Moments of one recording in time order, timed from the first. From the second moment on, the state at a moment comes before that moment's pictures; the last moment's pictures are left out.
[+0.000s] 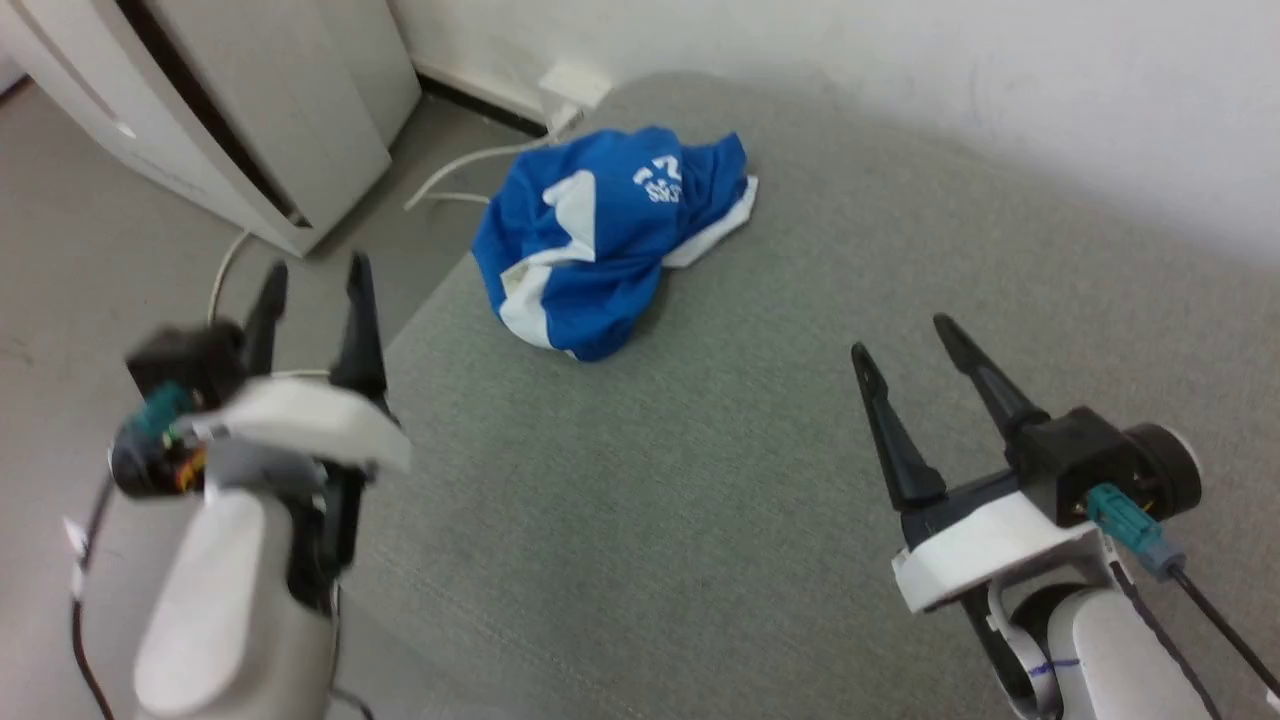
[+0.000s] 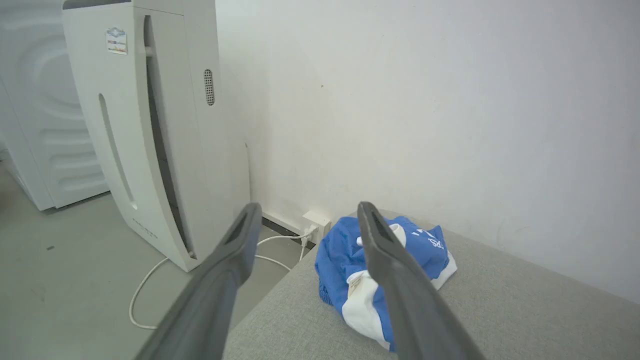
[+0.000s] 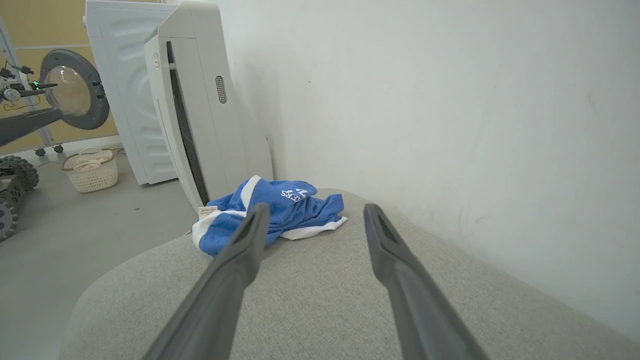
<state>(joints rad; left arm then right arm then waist) -0.35 0.19 -0.08 0.20 -0.37 0.08 -0.09 -0.14 -0.05 0.17 -0.06 0.04 0.13 -0.04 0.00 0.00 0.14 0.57</state>
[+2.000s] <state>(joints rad) -0.77 0.28 -0.24 0.02 -0.37 0.06 0.01 -0.12 -0.05 0.03 0.05 0.17 0.13 -0.14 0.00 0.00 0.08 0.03</state>
